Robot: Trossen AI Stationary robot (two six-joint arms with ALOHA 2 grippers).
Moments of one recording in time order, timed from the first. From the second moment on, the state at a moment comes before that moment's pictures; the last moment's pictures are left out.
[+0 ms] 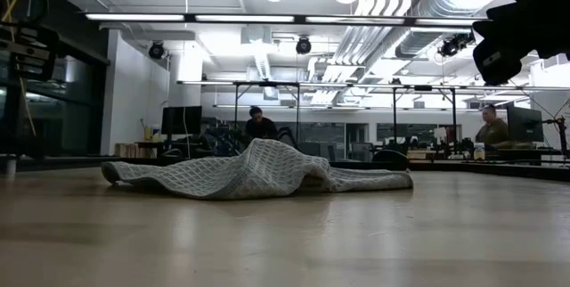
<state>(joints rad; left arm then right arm) -0.69 0.30 0.01 0.03 0.11 -0.03 0.25 0.01 0.01 0.03 0.07 0.26</state>
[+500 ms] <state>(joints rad) -0.69 0.30 0.01 0.13 -0.07 -0.03 0.25 0.01 0.01 0.03 0.07 0.26</state>
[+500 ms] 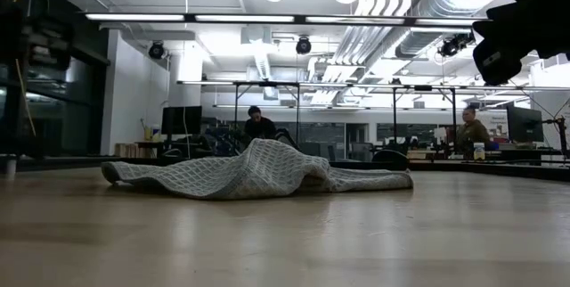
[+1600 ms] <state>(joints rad) -0.69 0.33 0.05 0.34 -0.49 -0.27 0.25 0.05 0.01 0.22 0.19 0.37</state>
